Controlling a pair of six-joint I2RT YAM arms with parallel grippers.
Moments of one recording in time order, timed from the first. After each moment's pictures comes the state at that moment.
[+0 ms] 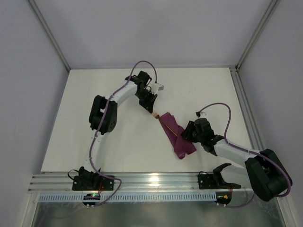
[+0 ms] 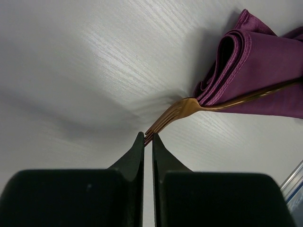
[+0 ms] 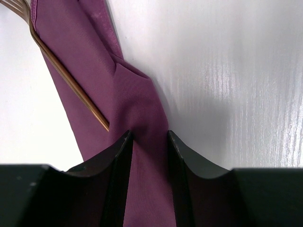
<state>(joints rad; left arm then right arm) -0.48 2.35 1.99 -0.93 0.52 0.29 0.46 1.16 0.32 0.11 0.02 0.66</state>
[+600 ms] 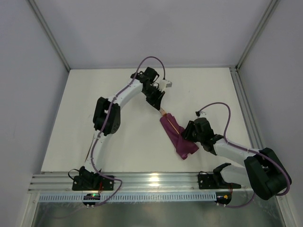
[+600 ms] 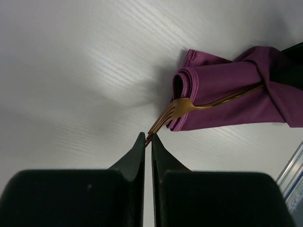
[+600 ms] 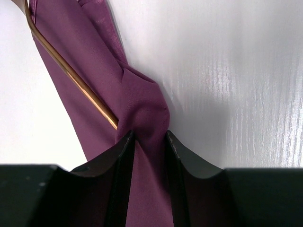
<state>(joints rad) -0.54 2.37 2.12 -0.97 0.56 0.29 0.46 1.18 0.33 0.11 0.02 0.65</state>
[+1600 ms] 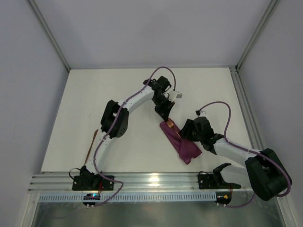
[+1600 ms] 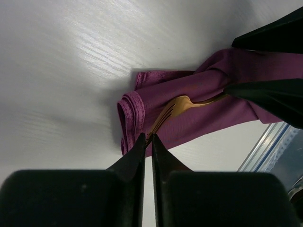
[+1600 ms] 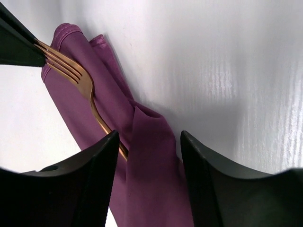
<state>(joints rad) -0.67 2.43 2.17 -1.07 0.57 0.18 0.46 1.18 0.35 0.10 0.02 0.67</state>
